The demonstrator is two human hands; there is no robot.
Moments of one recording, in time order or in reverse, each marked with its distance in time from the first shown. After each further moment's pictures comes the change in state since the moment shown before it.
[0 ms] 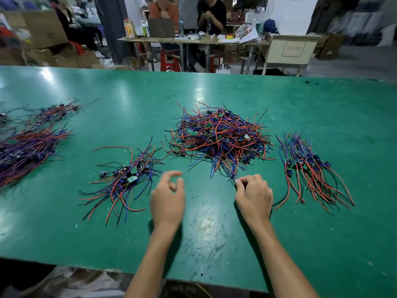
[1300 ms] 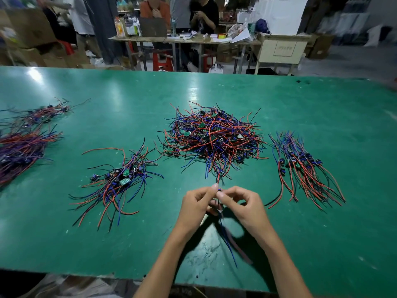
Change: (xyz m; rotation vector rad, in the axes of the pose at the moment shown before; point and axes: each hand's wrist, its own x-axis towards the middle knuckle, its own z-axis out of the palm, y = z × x) left_hand -0.028 0.014 0.046 -0.590 -0.687 -0.104; right_hand -0.029 0.000 -0.035 0.776 -0.403 -0.066
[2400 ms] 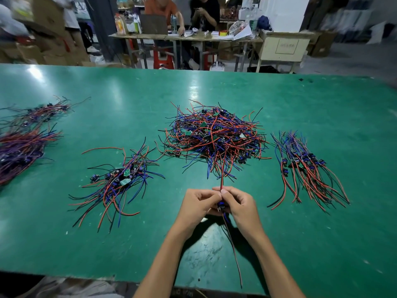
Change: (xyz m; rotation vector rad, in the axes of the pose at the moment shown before) left_hand 0.003 0.002 -0.005 -0.062 -0.061 -0.090; right_hand 0.010 0.014 0.025 0.229 0.073 0.121
